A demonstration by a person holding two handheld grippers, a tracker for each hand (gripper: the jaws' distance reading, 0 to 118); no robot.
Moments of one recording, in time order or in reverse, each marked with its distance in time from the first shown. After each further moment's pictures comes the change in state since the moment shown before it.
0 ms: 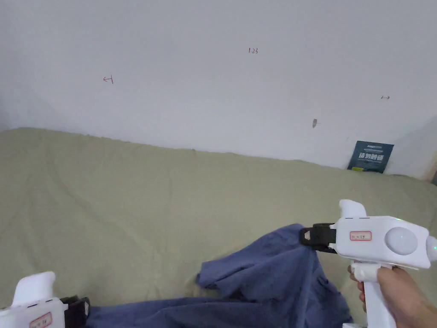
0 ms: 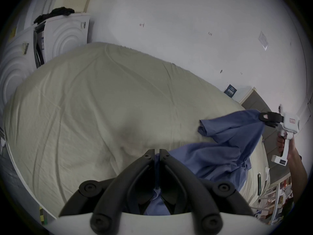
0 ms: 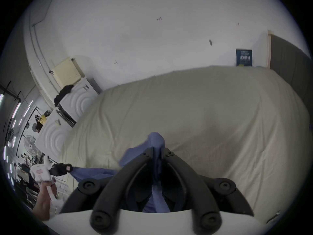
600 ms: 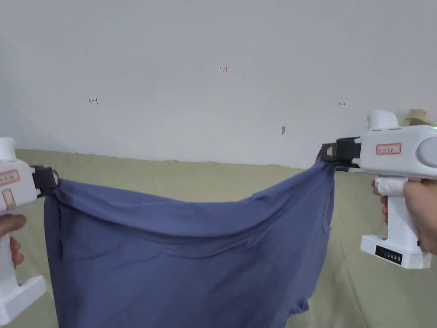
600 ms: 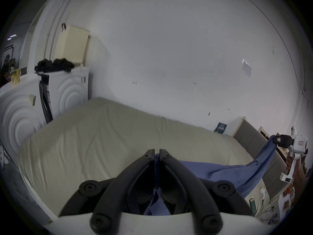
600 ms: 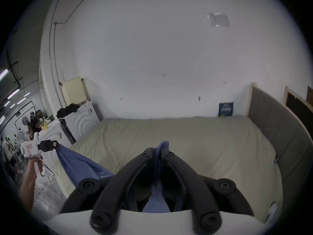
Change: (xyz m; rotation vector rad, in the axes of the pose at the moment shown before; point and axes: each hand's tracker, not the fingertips) left arm 0.047 0.145 0.145 0.386 -0.018 -0.083; right arm -0.048 0.070 0.210 0.333 -0.123 0.130
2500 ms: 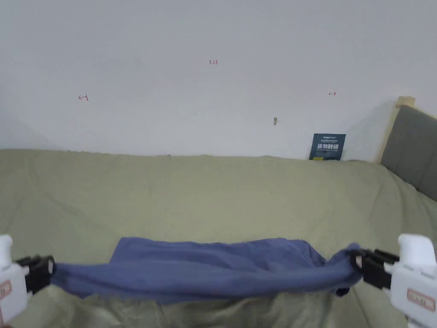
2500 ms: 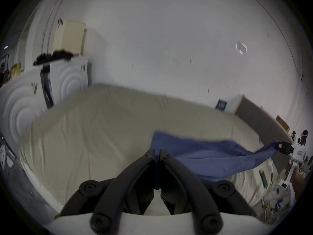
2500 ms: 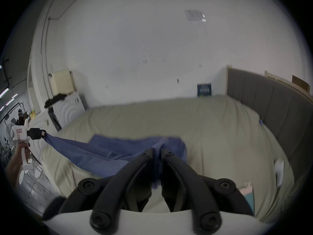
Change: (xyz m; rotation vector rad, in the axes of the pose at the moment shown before) left arm -0.038 -0.175 0.041 -0.197 -0.011 -0.068; right arm 0.028 -0.260 0.077 -0.075 -0.143 -0.035
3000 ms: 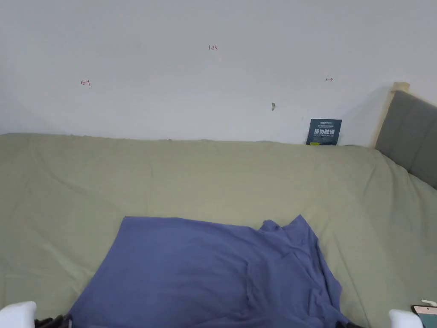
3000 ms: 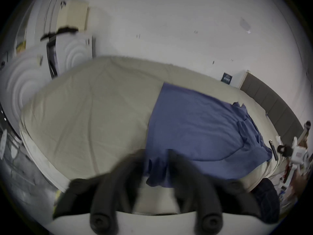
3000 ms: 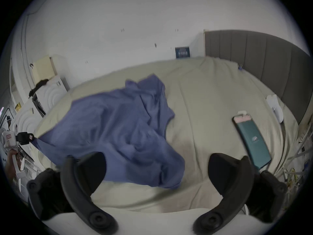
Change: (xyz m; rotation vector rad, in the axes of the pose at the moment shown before) left arm -0.006 -0.120 0.016 -0.055 0.075 -0.058; right arm 0.018 -0.142 0.023 -0.104 -0.126 -0.094
